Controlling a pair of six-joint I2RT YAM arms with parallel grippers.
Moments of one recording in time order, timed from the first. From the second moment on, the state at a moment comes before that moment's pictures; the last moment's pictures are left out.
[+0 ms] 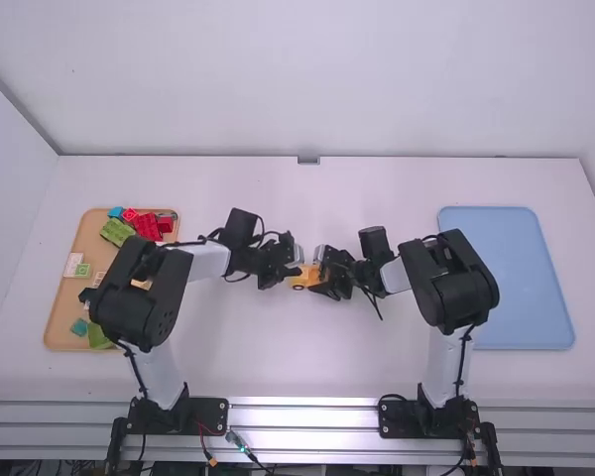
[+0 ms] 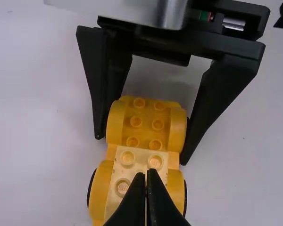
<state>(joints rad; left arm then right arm) -0.27 1.89 0.89 -0.07 0.82 0.94 0.32 2.06 0.74 0.38 -0.86 -0.79</state>
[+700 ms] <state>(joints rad) 0.02 1.63 1.07 -0.28 1.05 0.82 0.35 2.06 0.74 0.37 -0.85 -0.79</state>
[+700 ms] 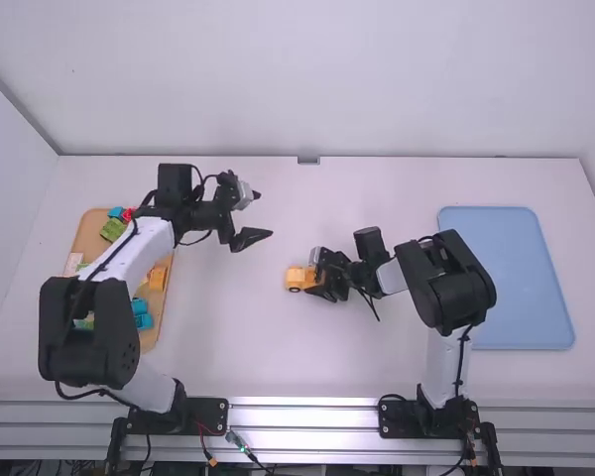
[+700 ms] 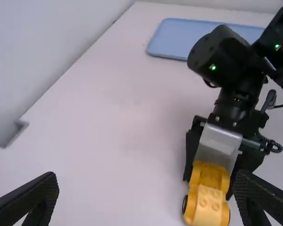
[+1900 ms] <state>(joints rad) 0.42 1.68 1.28 -0.88 0.03 0.18 0.35 1.48 0.90 -0.34 -0.40 -0.94</state>
